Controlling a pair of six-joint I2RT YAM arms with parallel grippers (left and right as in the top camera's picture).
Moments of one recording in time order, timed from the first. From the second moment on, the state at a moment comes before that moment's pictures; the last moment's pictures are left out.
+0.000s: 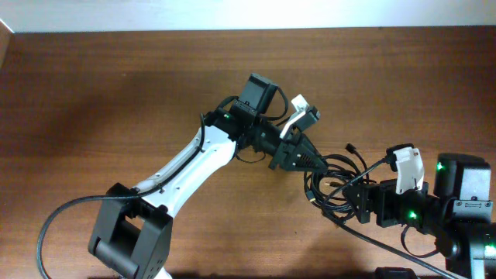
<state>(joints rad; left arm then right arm) -0.57 1.78 1.34 -0.46 1.45 0.18 -0.05 0.82 1.06 -1.23 -0.48 -0.04</state>
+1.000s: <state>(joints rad) -0.62 1.78 1.34 -0.32 1.52 0.23 -0.04 0.82 1.06 -1.25 -0.60 -0.10</state>
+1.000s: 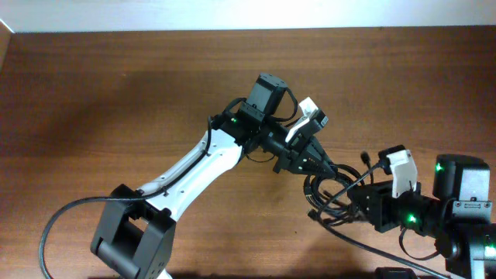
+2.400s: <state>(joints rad) -0.59 1.78 1.35 -0.55 0.97 -0.05 -0.04 0.82 1.06 -1.18 -0.49 0.10</state>
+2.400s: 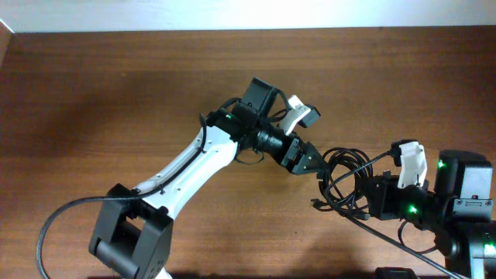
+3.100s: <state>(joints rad) -0.64 1.78 1.35 -0.49 0.90 -0.06 -0.04 0.86 1.06 -1.17 -0.53 0.13</state>
